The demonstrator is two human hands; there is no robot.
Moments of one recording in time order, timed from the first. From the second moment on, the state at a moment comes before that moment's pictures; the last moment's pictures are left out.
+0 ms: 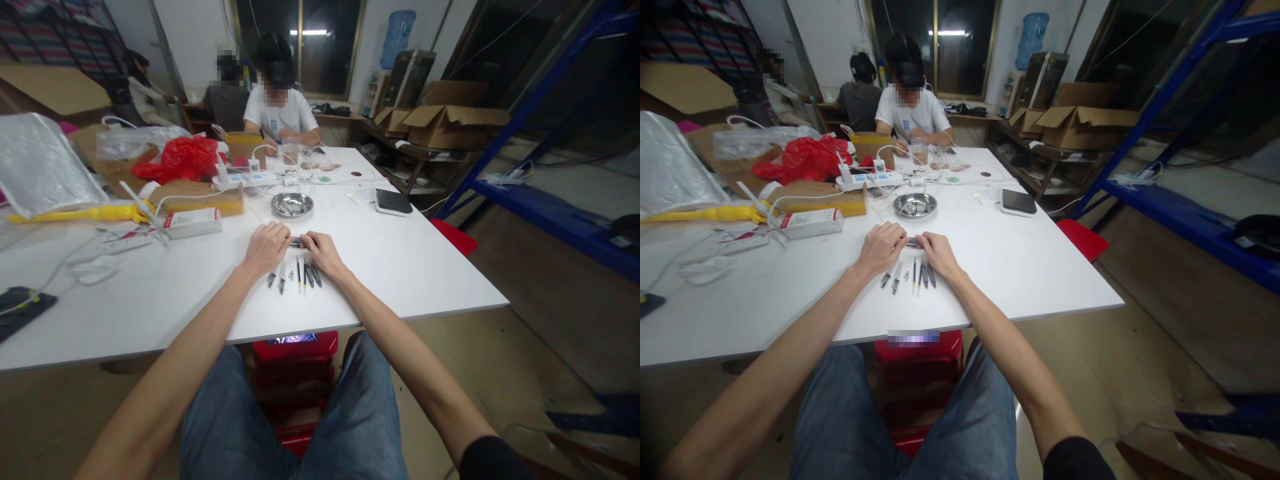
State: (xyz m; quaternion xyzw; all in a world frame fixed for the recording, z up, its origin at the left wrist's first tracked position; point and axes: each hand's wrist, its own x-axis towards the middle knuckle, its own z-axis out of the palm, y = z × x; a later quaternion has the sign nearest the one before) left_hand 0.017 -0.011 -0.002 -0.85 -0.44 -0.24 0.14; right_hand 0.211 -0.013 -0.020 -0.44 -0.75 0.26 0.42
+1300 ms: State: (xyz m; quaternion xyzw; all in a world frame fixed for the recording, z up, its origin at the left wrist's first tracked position) left_hand 0.018 -0.025 -0.010 -0.79 -0.58 -0.18 0.08; right_hand 0.198 -0.008 -0.015 -0.39 -0.83 0.10 0.38
